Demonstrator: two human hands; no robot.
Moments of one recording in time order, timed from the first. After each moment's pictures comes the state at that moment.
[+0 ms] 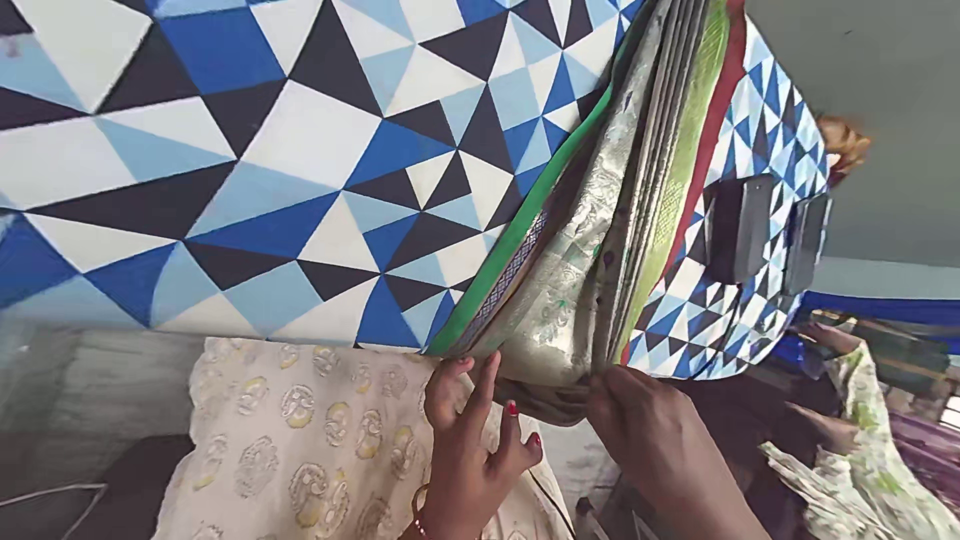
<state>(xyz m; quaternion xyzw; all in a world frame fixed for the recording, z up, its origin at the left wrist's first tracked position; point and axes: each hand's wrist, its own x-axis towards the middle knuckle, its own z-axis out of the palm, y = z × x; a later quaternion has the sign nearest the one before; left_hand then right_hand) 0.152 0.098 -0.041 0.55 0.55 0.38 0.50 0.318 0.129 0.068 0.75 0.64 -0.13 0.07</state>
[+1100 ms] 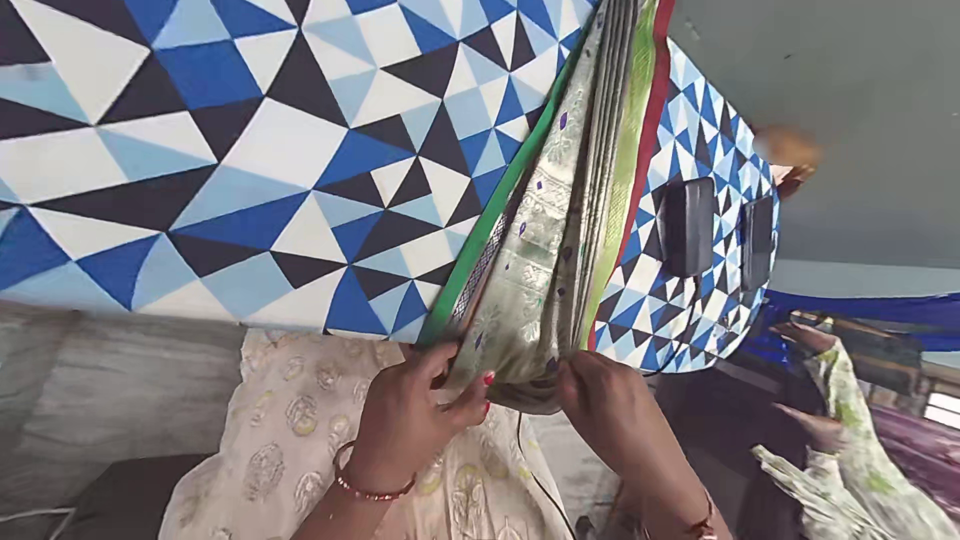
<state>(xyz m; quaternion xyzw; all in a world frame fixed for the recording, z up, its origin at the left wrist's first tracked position) 0.126 0.157 -0.029 0.66 0.52 0.23 0.48 0.333 0.121 0.064 0.75 0.64 -0.16 0.03</state>
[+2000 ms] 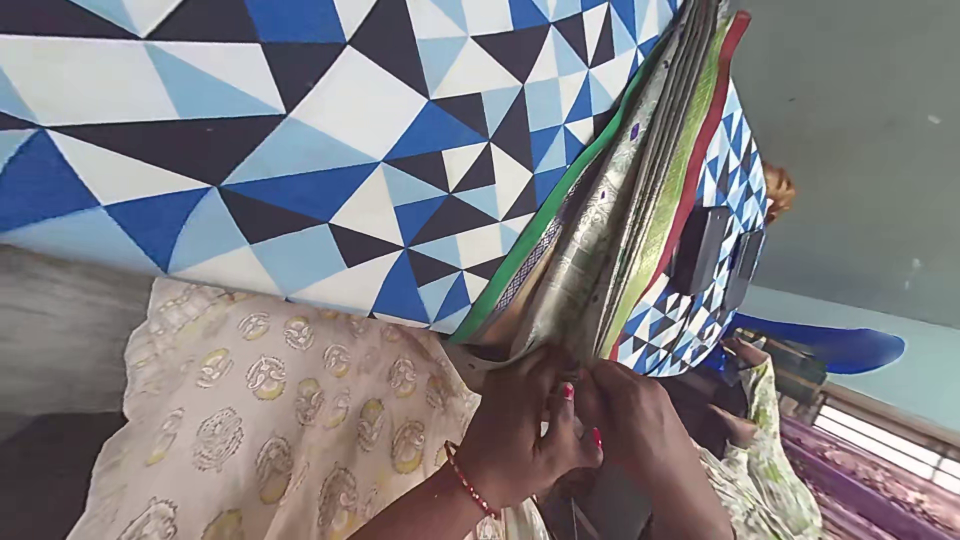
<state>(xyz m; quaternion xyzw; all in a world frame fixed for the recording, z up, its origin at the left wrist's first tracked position) 0.178 0.133 -0.003 0.55 0.37 0.29 0.69 0.306 0.143 0.092 0.75 0.63 -0.17 0.11</state>
